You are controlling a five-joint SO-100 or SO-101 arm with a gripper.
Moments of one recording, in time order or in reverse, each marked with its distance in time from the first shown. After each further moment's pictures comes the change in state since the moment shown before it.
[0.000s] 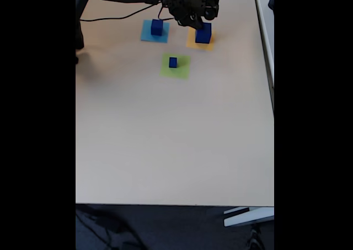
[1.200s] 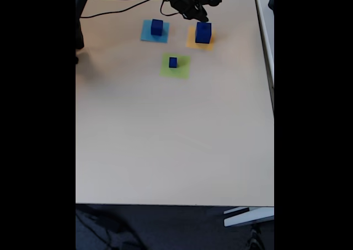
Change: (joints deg) arm -1.0 2.5 -5.3 0.0 -12.7
